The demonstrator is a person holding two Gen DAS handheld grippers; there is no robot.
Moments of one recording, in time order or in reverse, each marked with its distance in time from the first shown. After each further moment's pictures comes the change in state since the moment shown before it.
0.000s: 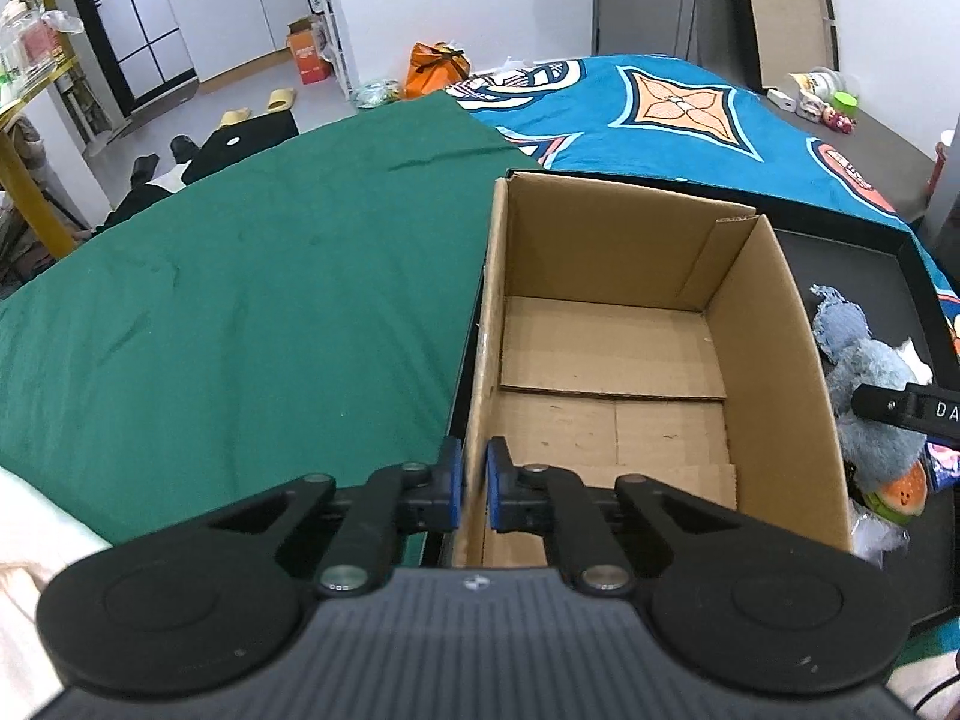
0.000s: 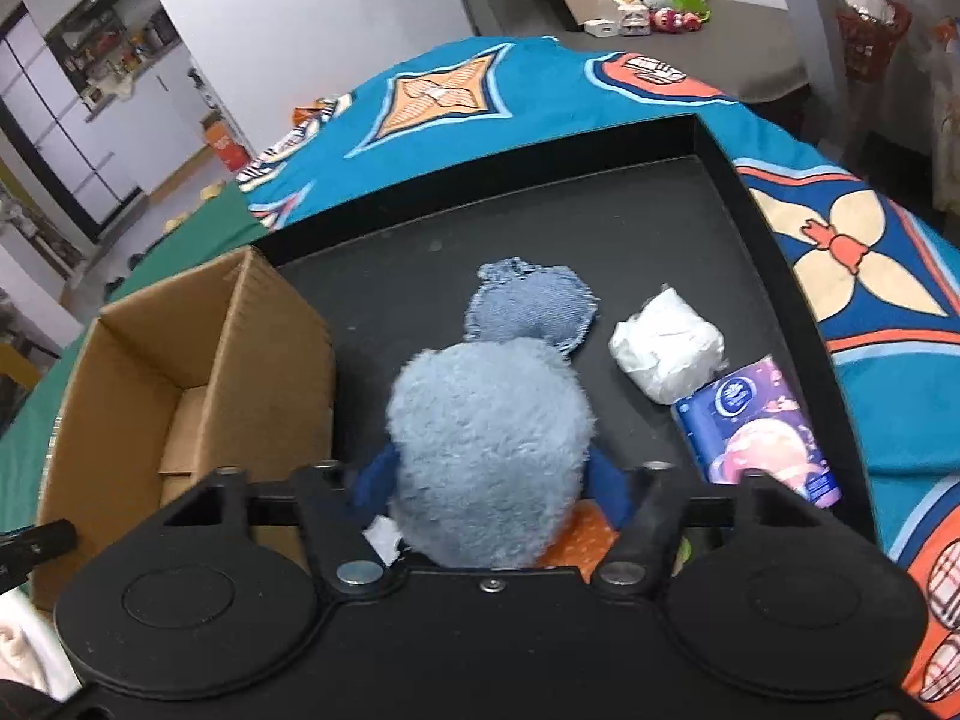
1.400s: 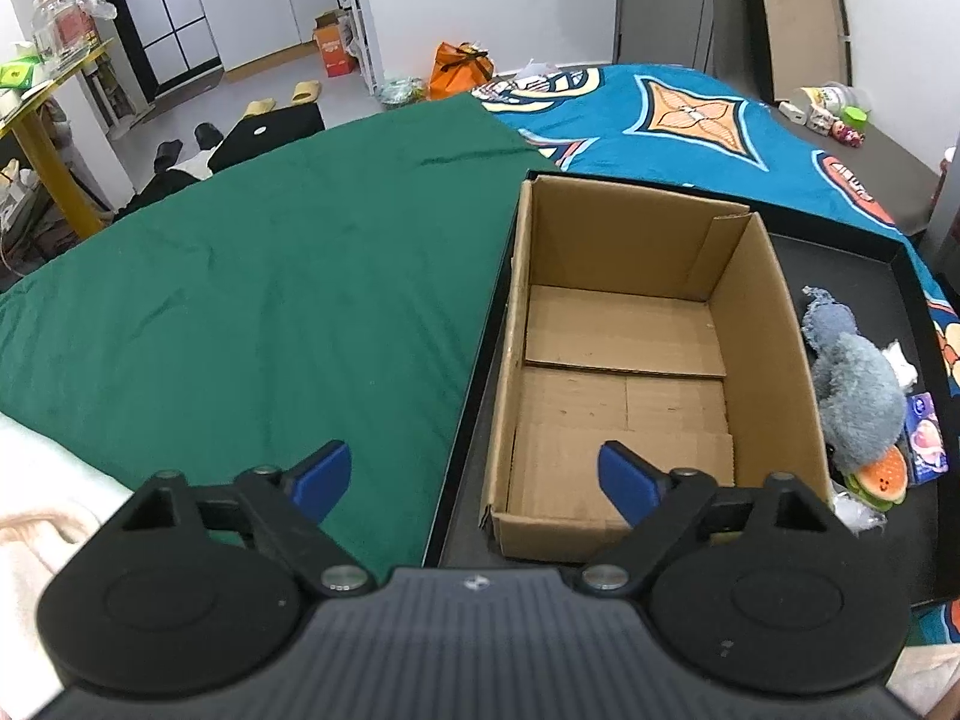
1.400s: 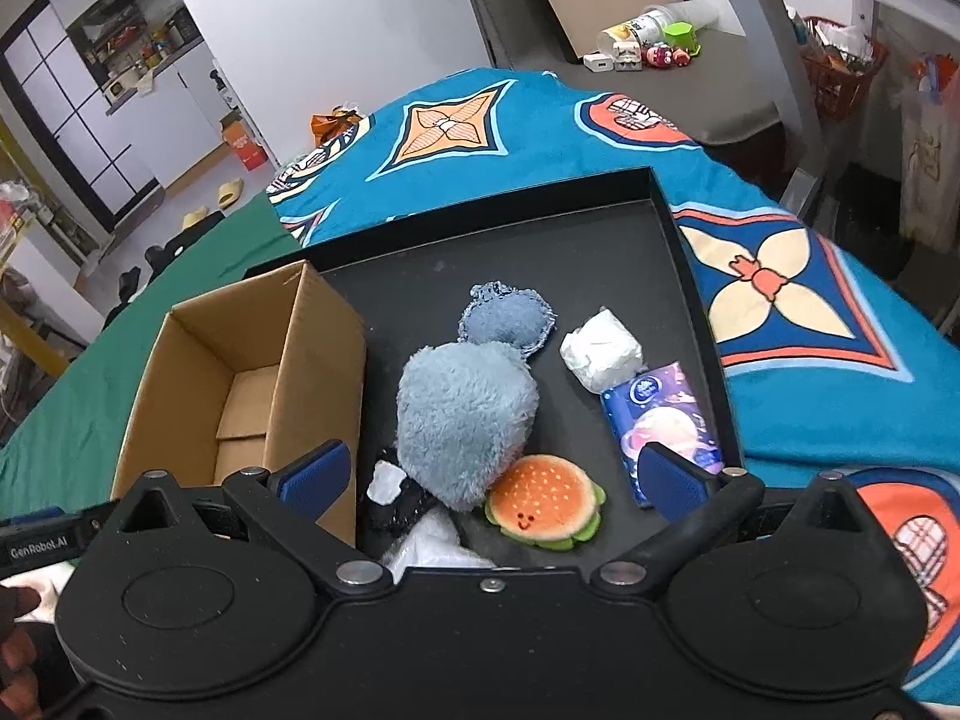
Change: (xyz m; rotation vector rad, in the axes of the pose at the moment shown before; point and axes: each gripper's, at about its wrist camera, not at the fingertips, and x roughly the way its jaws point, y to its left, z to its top) left arm -0.026 0.002 -0.014 -0.050 0.002 0.031; right arm -0.083 -0.012 0.001 -0.036 0.000 0.024
